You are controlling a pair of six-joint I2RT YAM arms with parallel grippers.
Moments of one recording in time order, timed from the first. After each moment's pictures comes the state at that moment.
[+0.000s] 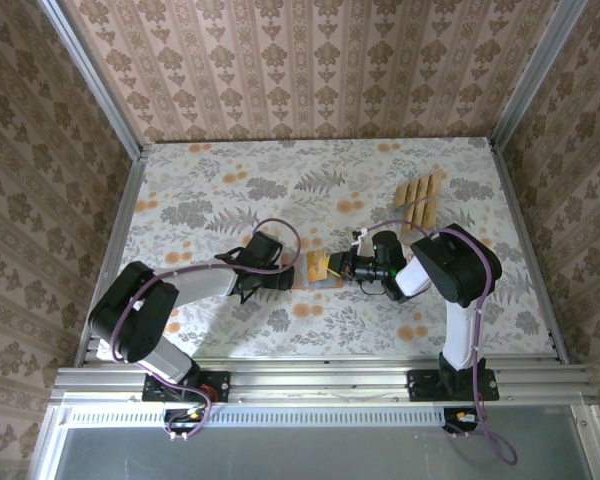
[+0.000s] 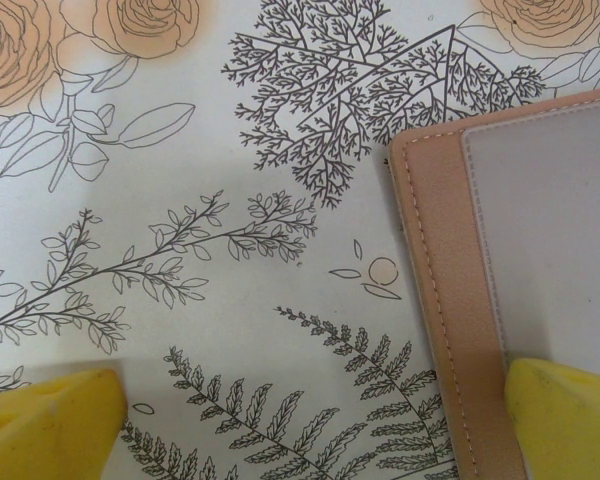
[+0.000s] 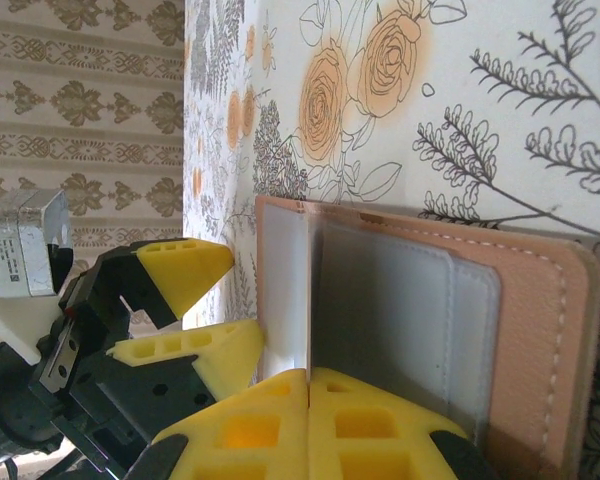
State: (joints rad) left arm -0.70 1.56 0.71 -0.20 -0.14 -0.41; right arm 0.41 1.97 0.55 0.97 -0.71 1.05
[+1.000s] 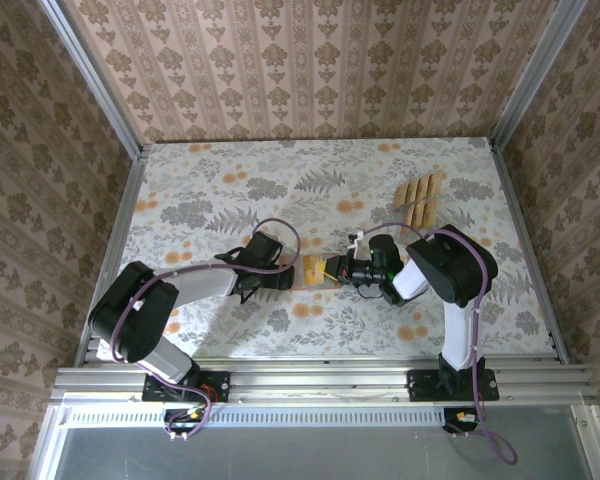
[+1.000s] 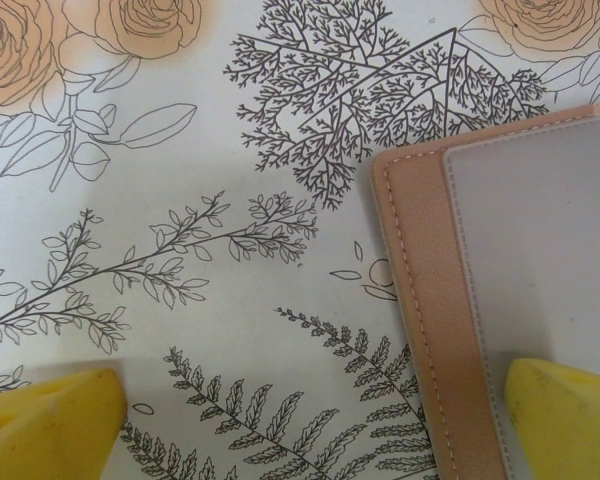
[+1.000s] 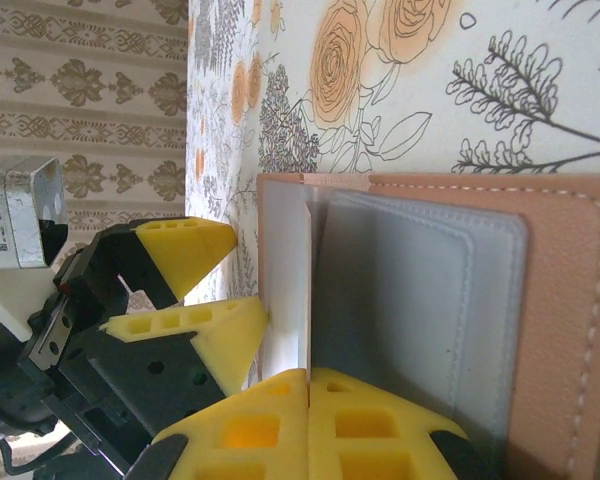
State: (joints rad) left arm -0.70 1.56 0.71 -0.20 -0.14 -0.42; right arm 0.45 1.99 0.54 1.01 -0.70 1.06
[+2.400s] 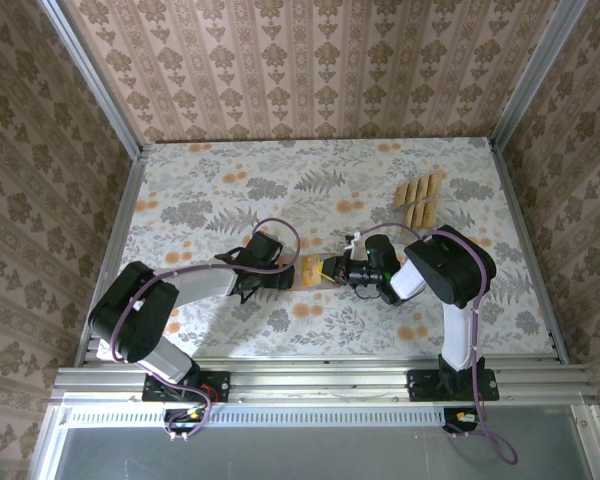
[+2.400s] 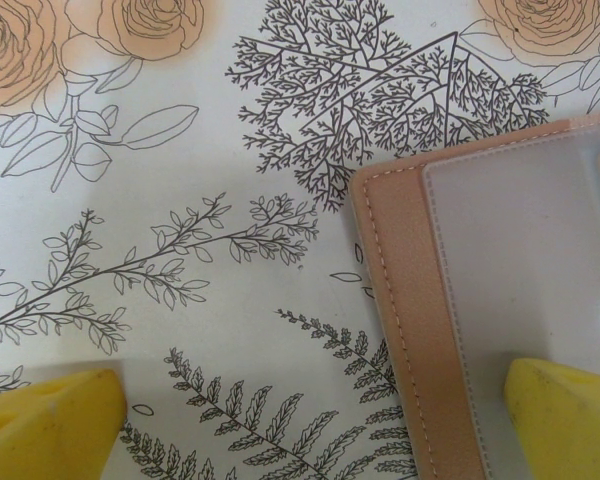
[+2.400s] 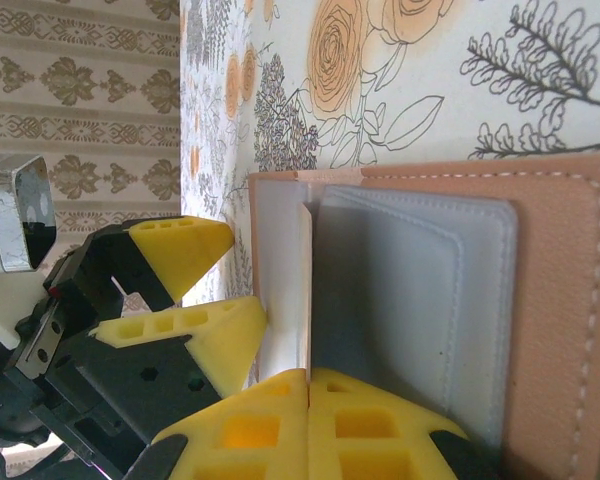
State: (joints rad) left arm -0.70 1.56 0.71 -0.20 -0.14 -0.43; right arm 0.47 1.99 0.56 0.97 -0.68 1.07
